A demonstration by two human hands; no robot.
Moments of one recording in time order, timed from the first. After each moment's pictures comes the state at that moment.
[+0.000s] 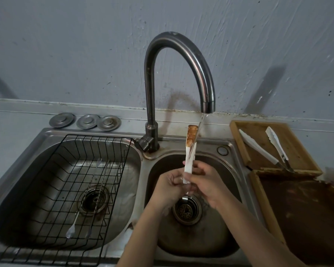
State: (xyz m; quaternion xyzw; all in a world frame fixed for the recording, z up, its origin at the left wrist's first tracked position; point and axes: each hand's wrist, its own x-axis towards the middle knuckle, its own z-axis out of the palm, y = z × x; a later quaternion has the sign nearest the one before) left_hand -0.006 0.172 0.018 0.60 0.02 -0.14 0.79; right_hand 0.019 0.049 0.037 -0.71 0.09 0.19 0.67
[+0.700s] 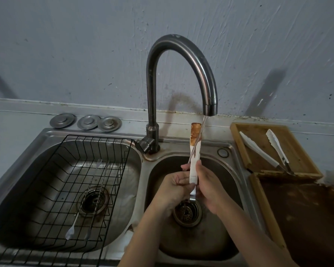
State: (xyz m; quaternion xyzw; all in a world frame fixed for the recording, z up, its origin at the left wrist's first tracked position) left_hand -0.004 0.168 0.020 0.64 0.04 -0.17 0.74; right_hand 0.016 0.052 0.036 -0.69 0.09 0.20 0.70
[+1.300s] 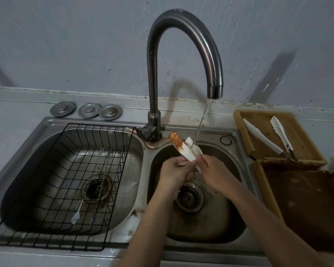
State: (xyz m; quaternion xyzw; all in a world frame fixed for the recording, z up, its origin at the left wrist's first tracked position) left_hand 0.007 0.161 0.012 0.57 0.16 -0.15 0.79; right_hand 0.022 0.041 0.042 -0.93 -0.05 0.13 0.34
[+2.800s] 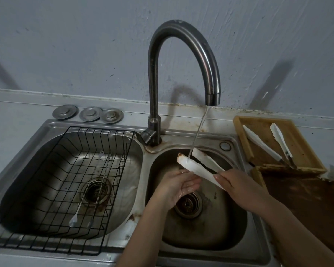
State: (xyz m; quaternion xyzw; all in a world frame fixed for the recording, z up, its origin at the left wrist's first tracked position) left_hand 0.001 0.163 0.016 0.47 0.21 -0.26 0.82; right_hand 0.005 -0.021 0.055 -0.95 -0.16 0.13 0.22
